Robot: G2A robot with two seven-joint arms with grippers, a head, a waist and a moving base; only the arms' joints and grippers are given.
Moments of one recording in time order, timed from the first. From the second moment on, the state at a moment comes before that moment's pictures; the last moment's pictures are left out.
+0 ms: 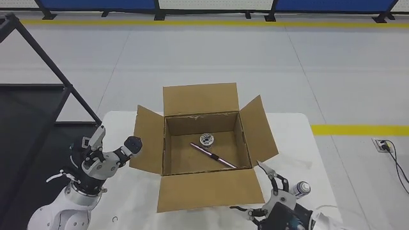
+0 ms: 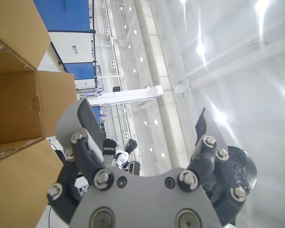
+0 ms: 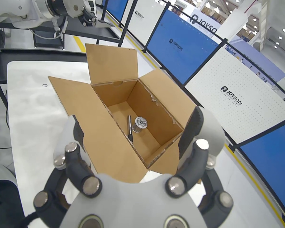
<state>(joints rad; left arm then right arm) 1.31 -1.12 -1.65 -1.84 -0.83 -0.14 -0.62 -1.47 -1.14 1.45 -2.28 -1.55 -0.62 0.07</state>
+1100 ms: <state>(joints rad) 1.52 -1.13 -1.78 -1.92 -0.98 -0.25 -0.60 -0.63 -1.32 0.84 -1.71 -1.20 -0.02 0.74</state>
